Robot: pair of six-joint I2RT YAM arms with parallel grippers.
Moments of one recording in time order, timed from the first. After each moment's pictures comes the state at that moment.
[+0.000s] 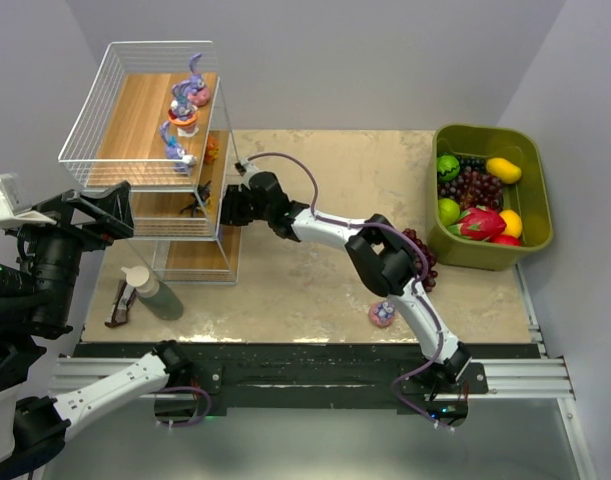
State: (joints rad) left arm -0.80 0.66 1.59 -0.74 -0.81 -0.15; right arm 0.85 2.42 1.88 0.23 -0.30 0.74
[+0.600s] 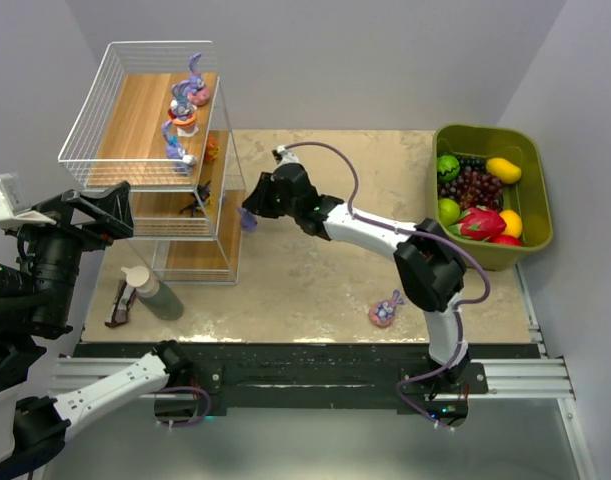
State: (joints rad) left arm -0.80 0.66 1.59 -0.74 -0.81 -0.15; right arm 0.82 2.05 1.59 0.06 -0.03 0.78
